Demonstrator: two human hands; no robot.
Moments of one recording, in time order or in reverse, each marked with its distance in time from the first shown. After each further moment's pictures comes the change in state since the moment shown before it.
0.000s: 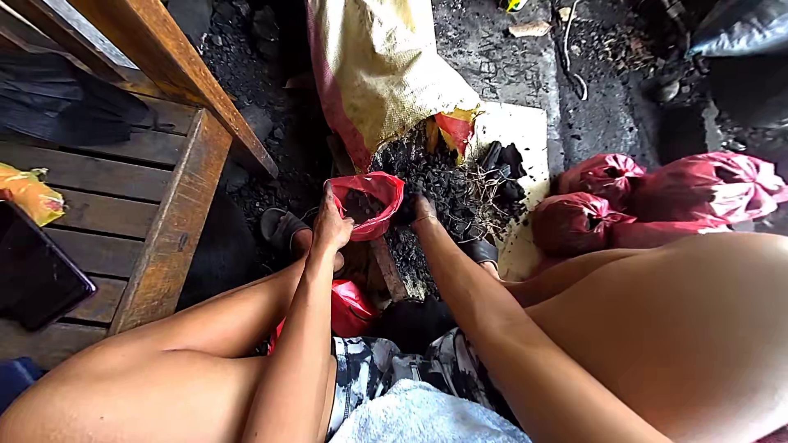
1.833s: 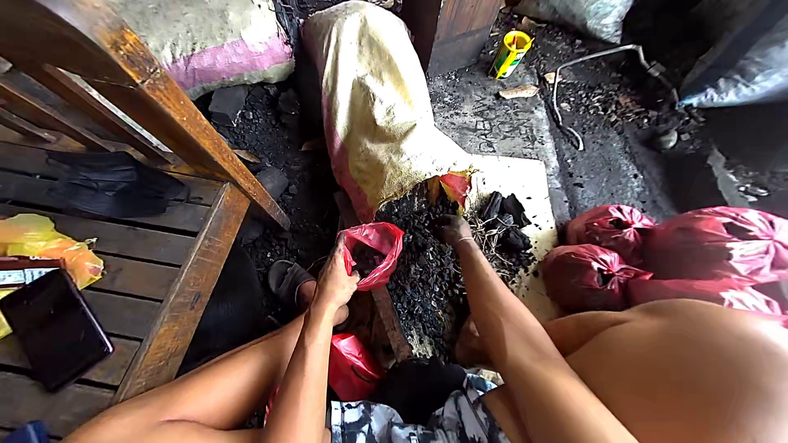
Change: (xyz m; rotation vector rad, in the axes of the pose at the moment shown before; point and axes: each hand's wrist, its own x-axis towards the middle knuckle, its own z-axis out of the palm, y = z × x) left_hand -0.005 0.025 -0.012 0.093 -0.081 0.042; right_hand 0.056 -0.113 -0.041 -1.099 -0.208 -0.528
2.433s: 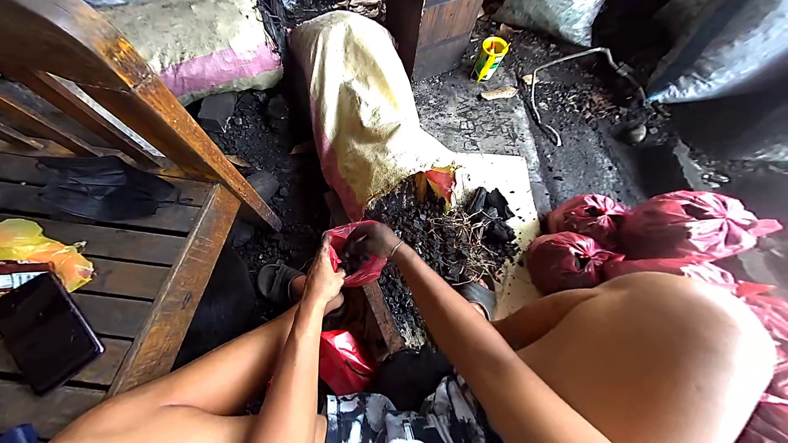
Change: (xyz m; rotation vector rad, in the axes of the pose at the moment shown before) left_hand -0.001 -0.009 0.003 0.017 0.015 -0.049; right_hand -0.072 -0.109 0.069 0.012 -0.445 -0.523
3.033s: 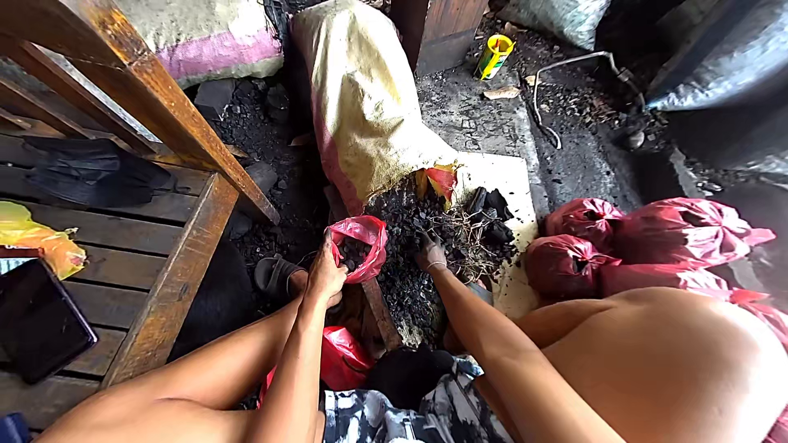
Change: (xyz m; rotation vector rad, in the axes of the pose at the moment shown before) left_hand 0.003 -0.003 0.008 0.000 -0.006 -0.016; right_hand -0.044 0.142 0.001 -0.235 0.361 0.730
